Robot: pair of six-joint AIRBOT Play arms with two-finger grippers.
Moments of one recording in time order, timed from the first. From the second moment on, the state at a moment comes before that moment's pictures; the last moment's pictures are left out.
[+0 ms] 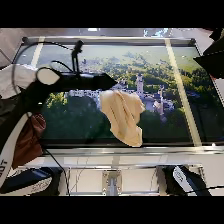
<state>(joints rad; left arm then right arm) -0.41 -1.28 1.27 0.60 -0.85 -1.23 -0.46 -0.88 1.51 -0.60 1.47 1.21</state>
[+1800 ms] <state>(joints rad) -0.64 -1.15 0.35 -0.13 -0.50 -1.03 -0.03 -1.20 0.98 -0.97 0.98 1.24</state>
